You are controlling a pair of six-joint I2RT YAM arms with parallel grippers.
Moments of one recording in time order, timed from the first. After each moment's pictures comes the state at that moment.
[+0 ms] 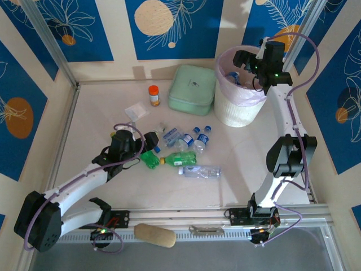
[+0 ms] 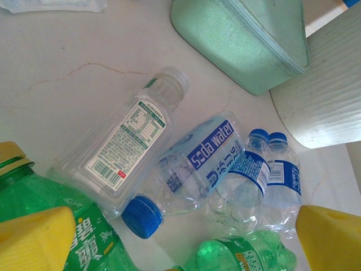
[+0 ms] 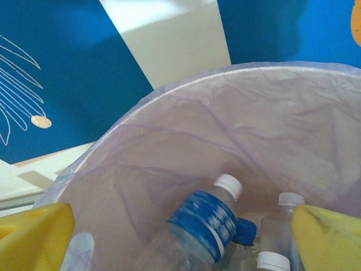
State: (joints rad) left arm -0.52 1.07 0.54 -0.01 0.01 -0.79; right arm -0.01 1.78 1.83 -0.46 -0.14 0.31
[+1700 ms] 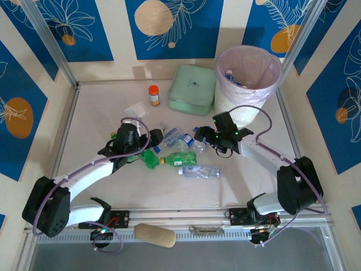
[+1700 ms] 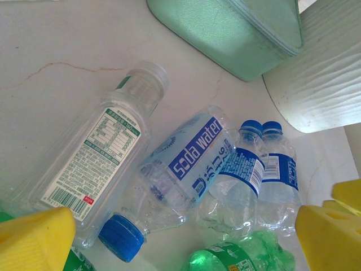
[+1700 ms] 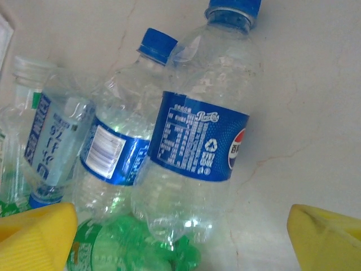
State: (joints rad) left arm -0.50 1.22 0.62 0.03 0.10 -0.73; right arm 0.47 1.42 0.87 -0.43 -0.13 0.84
